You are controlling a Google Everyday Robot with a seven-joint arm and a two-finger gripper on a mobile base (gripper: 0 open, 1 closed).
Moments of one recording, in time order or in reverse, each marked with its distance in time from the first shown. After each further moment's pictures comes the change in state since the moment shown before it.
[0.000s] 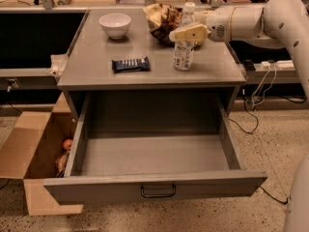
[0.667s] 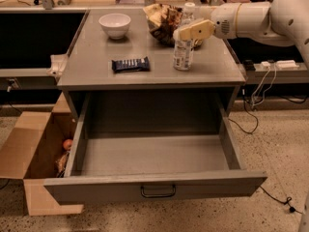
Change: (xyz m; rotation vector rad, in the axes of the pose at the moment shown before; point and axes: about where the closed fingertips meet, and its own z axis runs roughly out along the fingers) arm -0.013 0.002 -0.015 0.058 0.011 0.034
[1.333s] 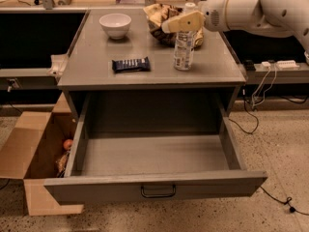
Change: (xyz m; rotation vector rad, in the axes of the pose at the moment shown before) arm -0.023 0.016 0.007 0.132 0.068 0.060
